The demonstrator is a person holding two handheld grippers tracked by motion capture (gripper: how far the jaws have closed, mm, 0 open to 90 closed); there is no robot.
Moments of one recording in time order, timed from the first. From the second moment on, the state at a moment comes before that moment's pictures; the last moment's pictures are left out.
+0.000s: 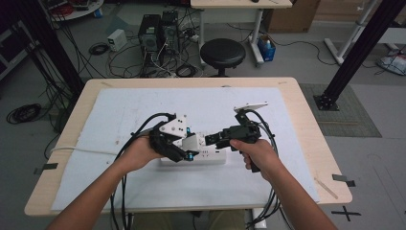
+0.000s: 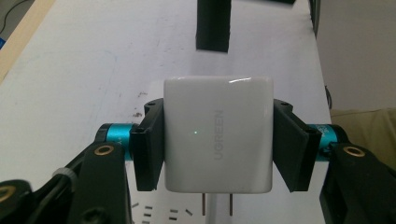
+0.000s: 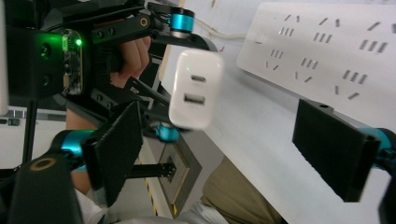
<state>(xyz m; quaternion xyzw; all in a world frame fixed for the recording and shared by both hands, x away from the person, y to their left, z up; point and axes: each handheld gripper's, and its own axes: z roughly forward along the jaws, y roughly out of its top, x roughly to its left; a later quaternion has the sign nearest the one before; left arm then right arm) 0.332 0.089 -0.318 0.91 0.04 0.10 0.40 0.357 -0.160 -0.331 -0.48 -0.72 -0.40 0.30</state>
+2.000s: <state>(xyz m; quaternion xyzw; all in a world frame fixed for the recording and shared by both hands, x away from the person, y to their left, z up) 0.350 0.184 -0.325 0.94 0.19 0.10 0.27 0.360 -0.212 -0.343 -0.46 -0.81 -0.37 0.07</state>
